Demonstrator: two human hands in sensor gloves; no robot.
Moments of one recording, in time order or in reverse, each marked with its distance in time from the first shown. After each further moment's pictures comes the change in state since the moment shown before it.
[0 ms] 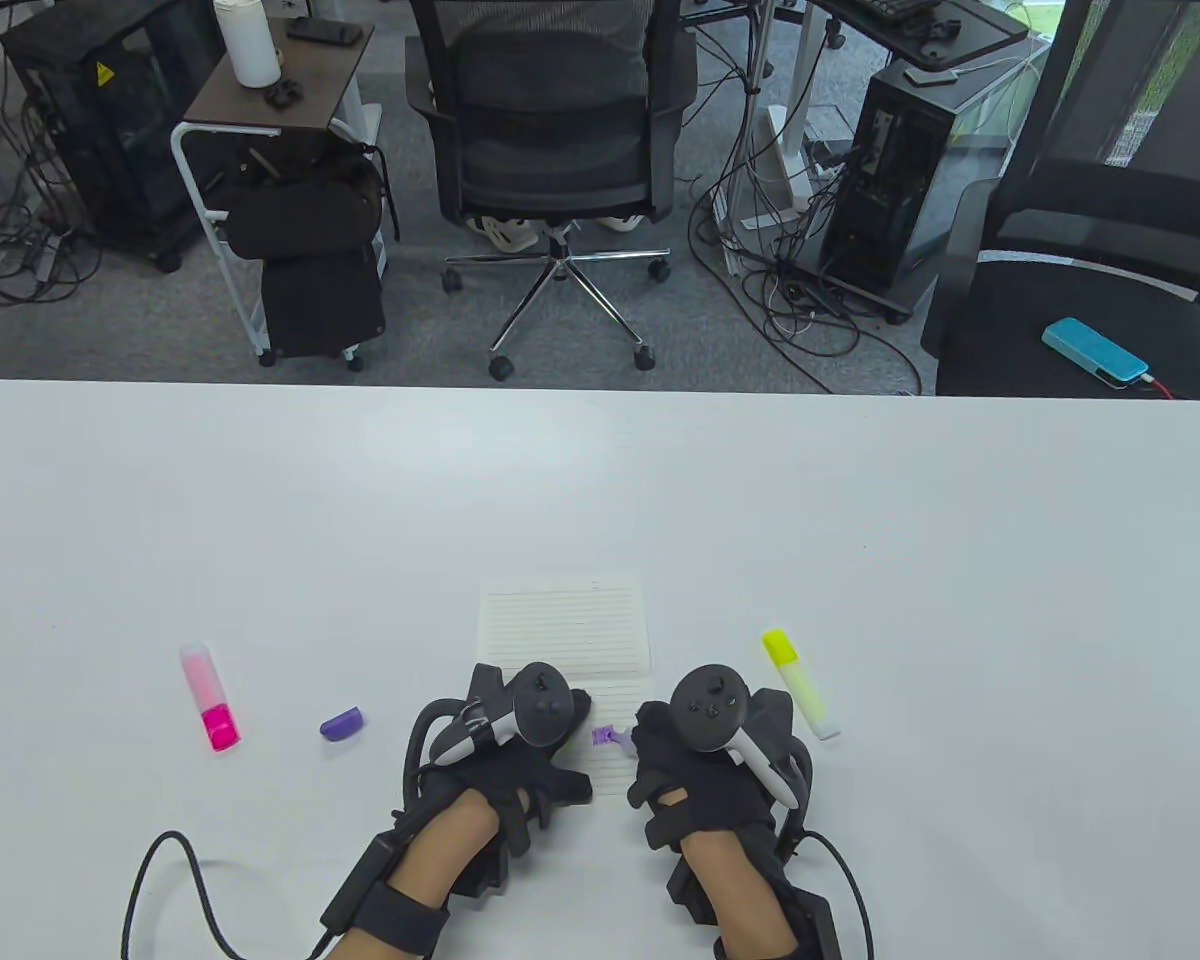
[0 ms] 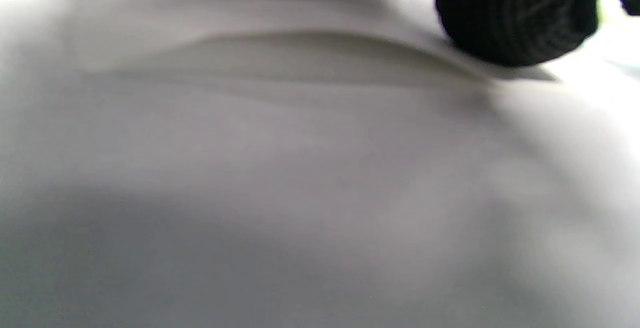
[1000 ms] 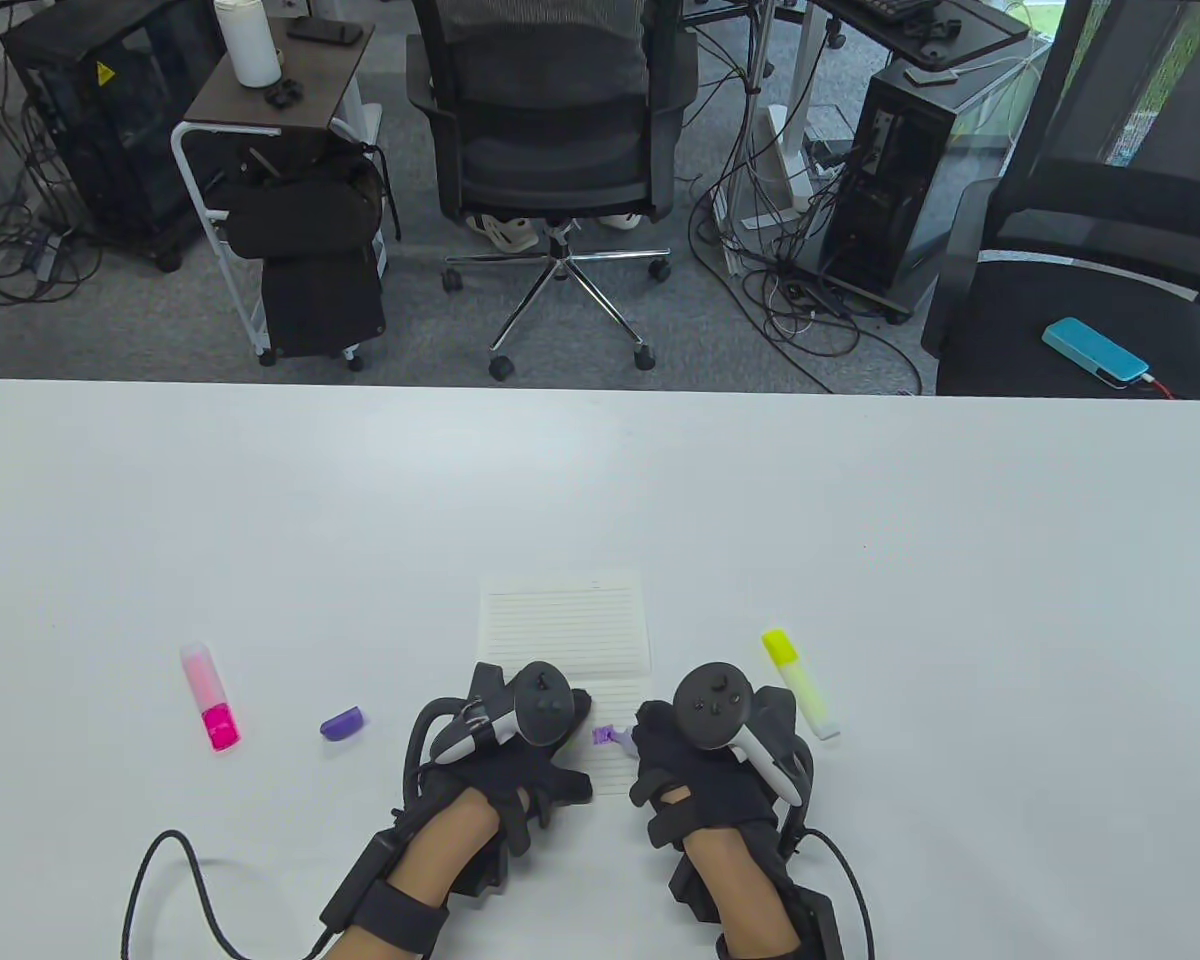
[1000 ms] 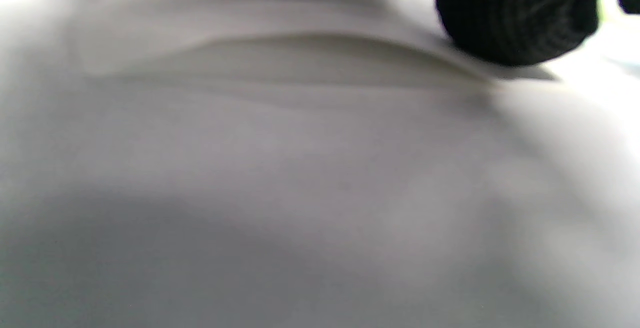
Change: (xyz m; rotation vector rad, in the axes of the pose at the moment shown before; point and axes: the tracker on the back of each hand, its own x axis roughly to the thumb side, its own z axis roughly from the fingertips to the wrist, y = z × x) left_hand 0.000 0.000 0.000 -0.004 -0.002 -0.006; right_hand -0.002 0.000 -0.002 0.008 -0.012 -0.011
